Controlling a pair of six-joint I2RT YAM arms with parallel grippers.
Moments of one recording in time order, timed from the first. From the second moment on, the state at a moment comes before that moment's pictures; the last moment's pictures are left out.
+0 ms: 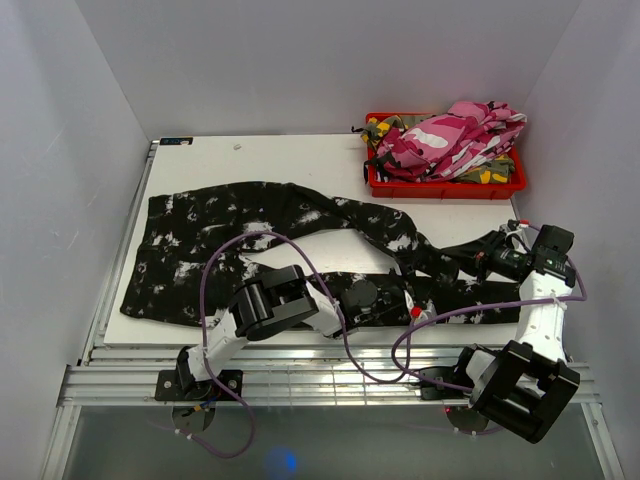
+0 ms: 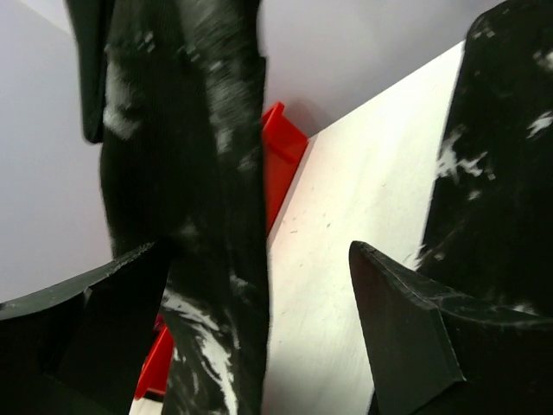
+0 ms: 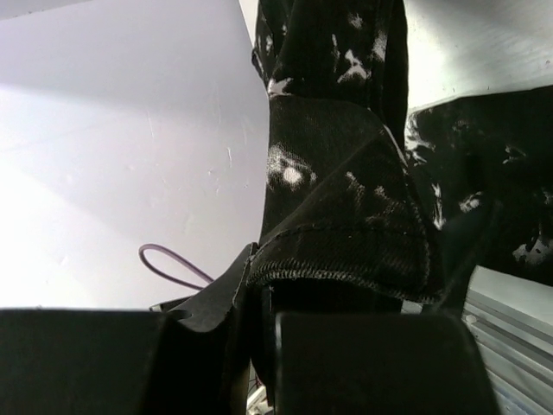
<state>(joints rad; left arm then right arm) -1.23 2.24 1.08 1.38 -0.04 0.94 -0.49 1.04 0.73 -0.69 -1.19 0.66</state>
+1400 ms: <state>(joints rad) -0.96 1.92 1.19 0.48 0.43 0.43 -0.55 1.16 1.35 -1.31 -0.99 -1.15</state>
